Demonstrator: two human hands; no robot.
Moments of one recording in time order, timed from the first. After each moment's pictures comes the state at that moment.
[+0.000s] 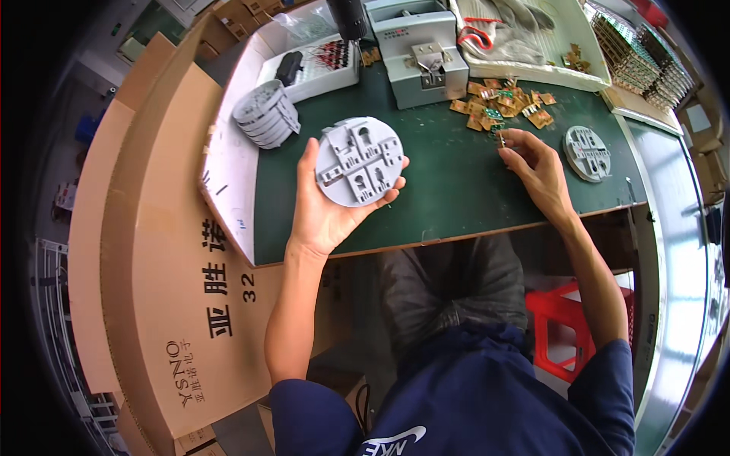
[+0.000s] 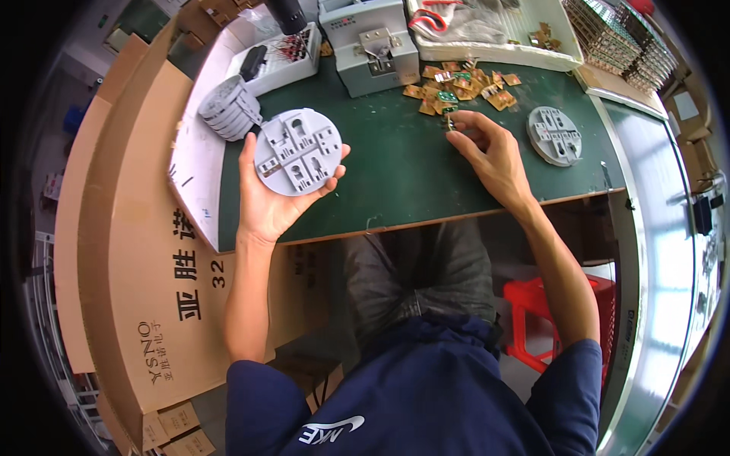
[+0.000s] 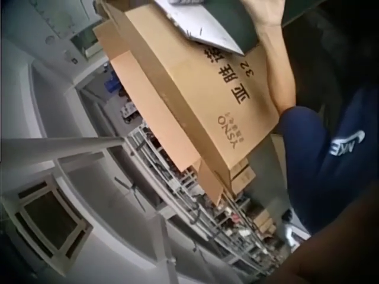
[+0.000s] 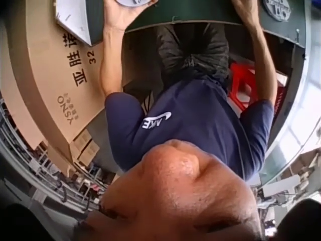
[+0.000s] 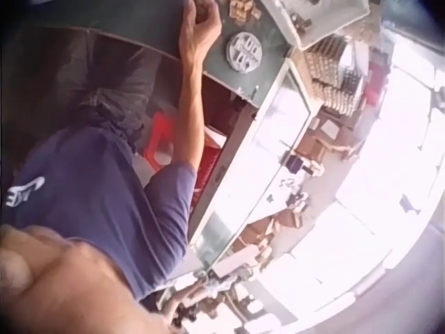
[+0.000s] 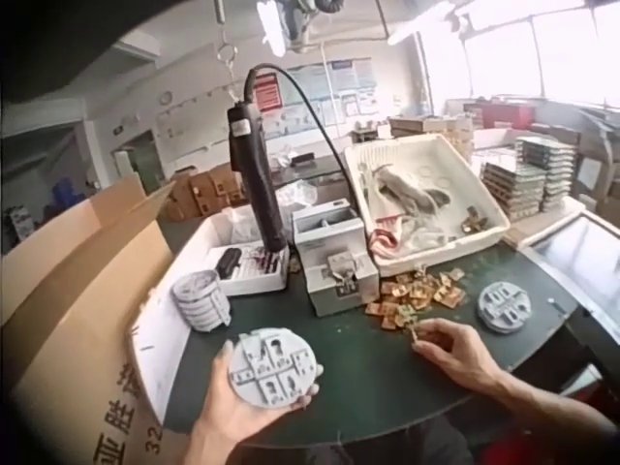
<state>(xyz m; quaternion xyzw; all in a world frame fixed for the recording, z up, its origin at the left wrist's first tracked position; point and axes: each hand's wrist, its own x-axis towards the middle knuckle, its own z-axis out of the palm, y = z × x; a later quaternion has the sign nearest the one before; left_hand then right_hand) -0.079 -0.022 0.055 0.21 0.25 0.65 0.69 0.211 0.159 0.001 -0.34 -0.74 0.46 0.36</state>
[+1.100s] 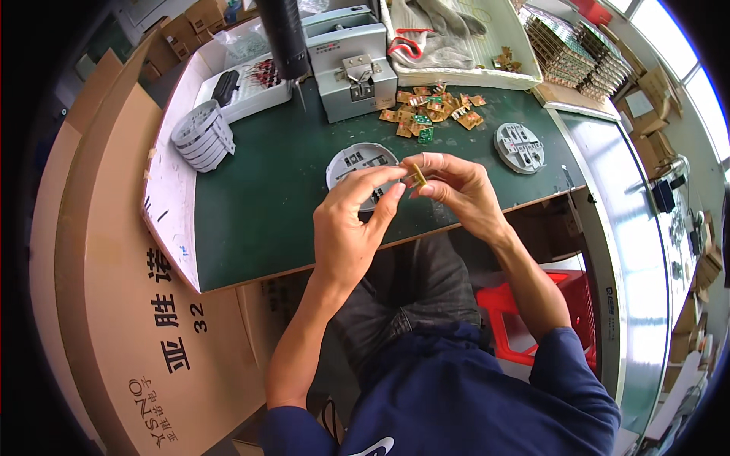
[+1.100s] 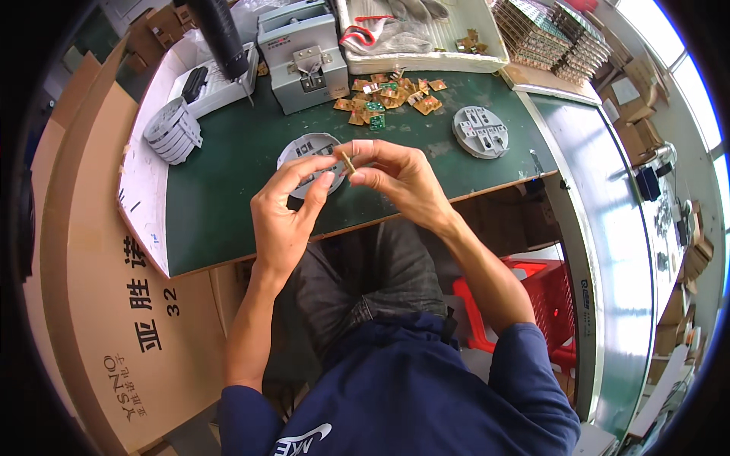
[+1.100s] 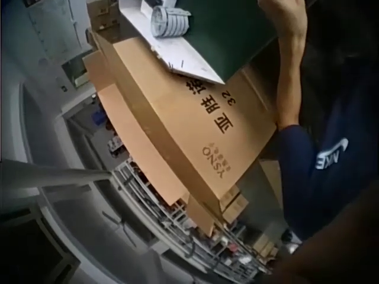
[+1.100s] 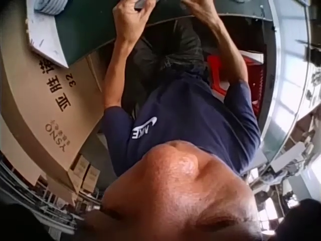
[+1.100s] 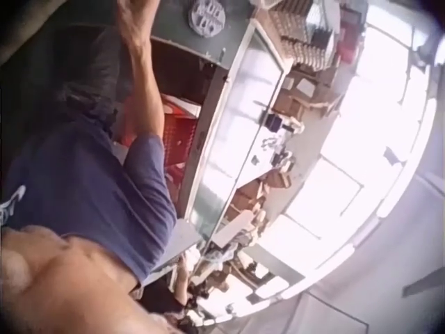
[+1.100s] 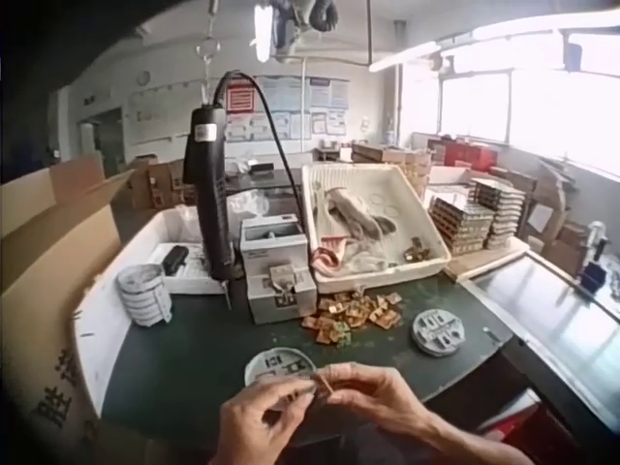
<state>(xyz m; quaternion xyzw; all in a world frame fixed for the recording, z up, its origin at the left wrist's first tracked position) 0.031 -0.005 0.048 0.59 0.56 0.57 0.14 0.205 0.110 0.026 -0.14 -0.65 0.66 0.35</state>
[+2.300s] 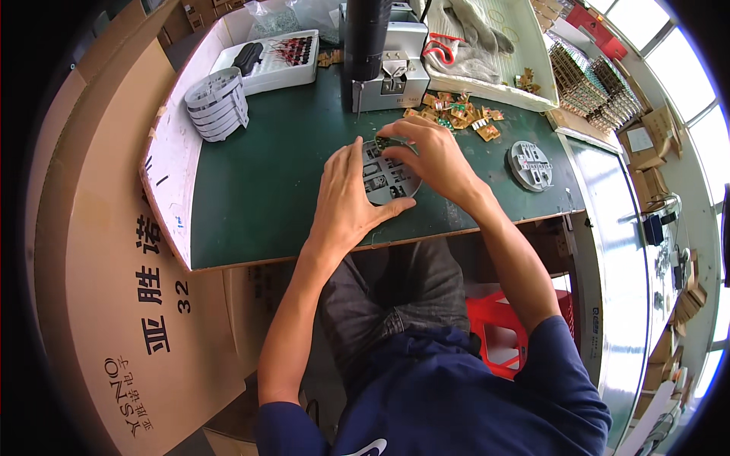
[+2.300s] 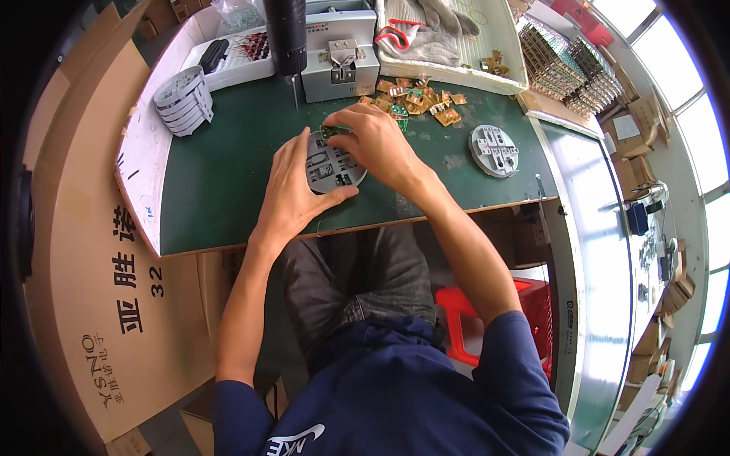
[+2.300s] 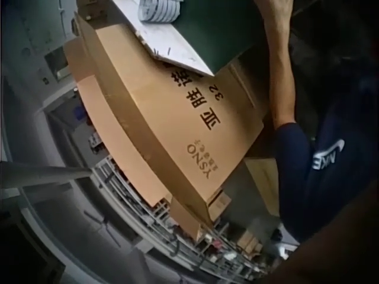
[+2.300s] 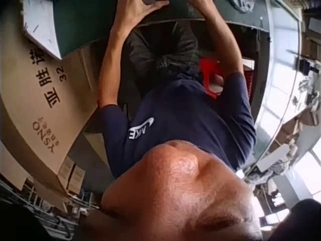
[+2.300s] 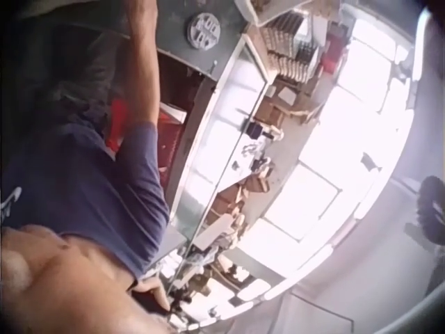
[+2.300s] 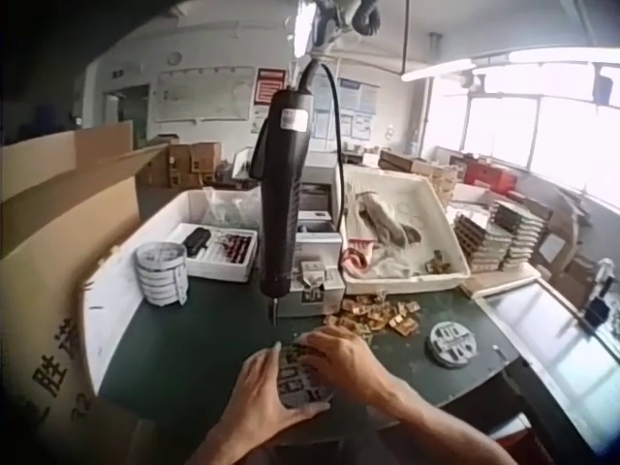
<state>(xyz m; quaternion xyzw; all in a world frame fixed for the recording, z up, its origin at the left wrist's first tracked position) -0.011 0.009 -0.004 0.63 0.67 0.39 0.02 0.129 0.149 0.037 -0.22 -0.91 0.21 0.28</state>
